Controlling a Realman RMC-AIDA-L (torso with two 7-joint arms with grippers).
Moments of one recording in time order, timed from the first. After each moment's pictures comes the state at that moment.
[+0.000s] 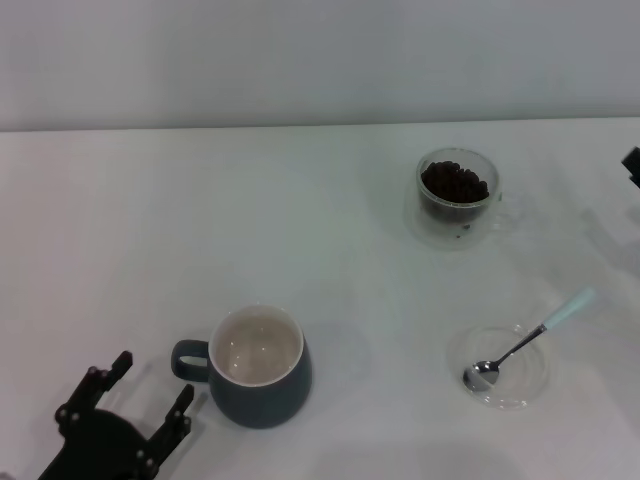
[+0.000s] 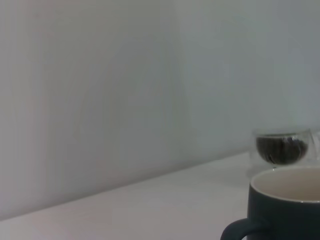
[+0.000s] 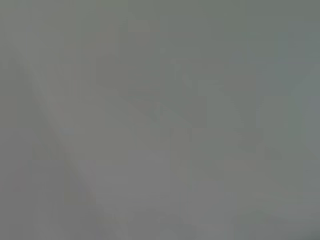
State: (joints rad) left arm -0.13 -2.08 2.84 0.27 -0.81 1.30 0.03; right arm 0.33 1.93 -1.94 -0.10 0.29 -1.20 0.92
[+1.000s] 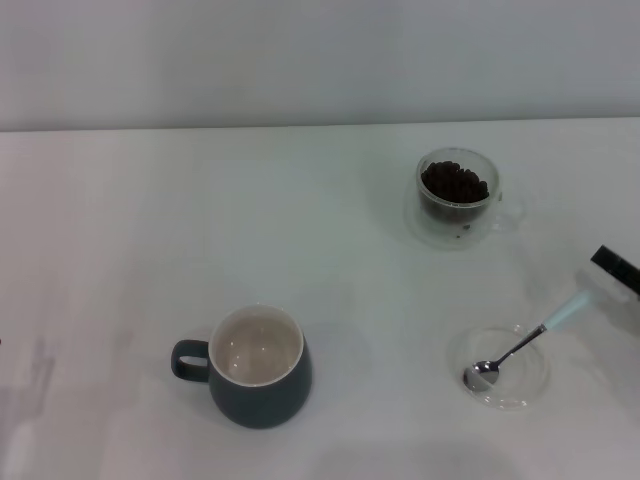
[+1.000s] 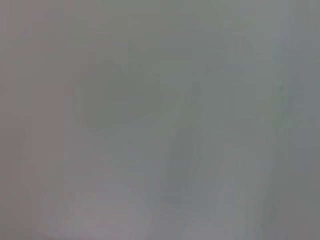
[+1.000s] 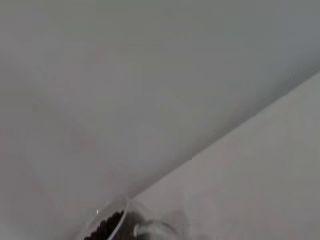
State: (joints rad) left arm -0.09 -2.09 2.83 0.29 -1.33 1.47 -0.09; right arm 0.30 1.92 -1.97 0.00 0.05 -1.19 1.30
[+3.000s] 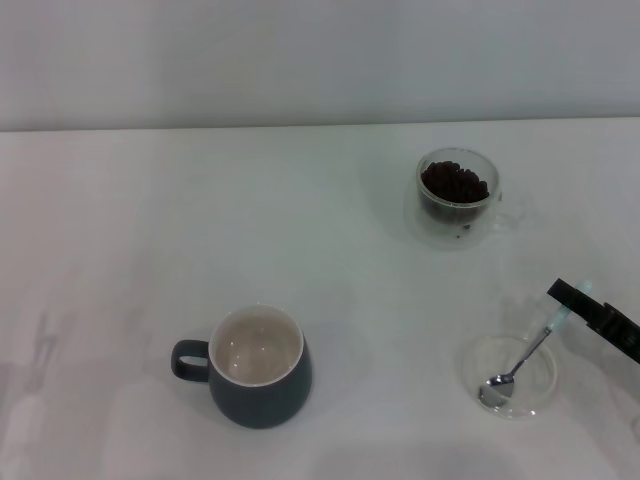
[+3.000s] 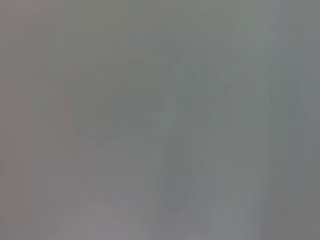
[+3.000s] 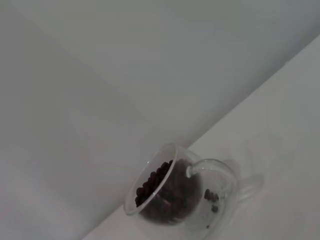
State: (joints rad) left arm -0.16 -2.08 2.83 0.23 -1.33 1.47 -0.09; right arm 0.27 1.99 -2.03 -0.01 0.03 -1.25 1.35
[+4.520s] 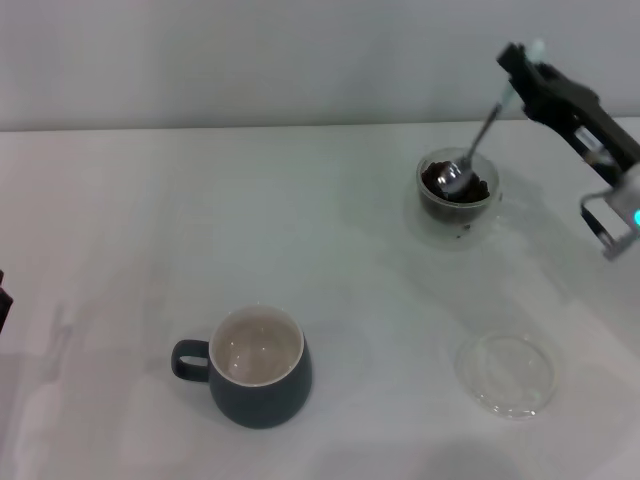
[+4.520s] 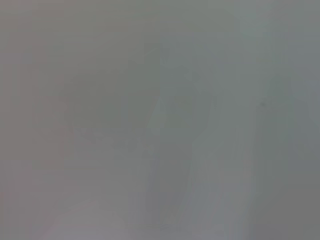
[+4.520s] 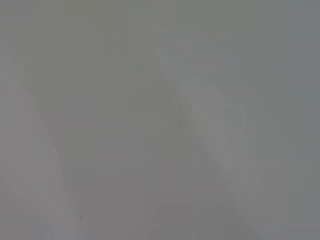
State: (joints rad) left arm -0.18 -2.09 2.83 0.24 -1.33 1.47 -0.09; right arm 0.57 2.00 -1.77 -0.10 0.06 -1.27 0.94
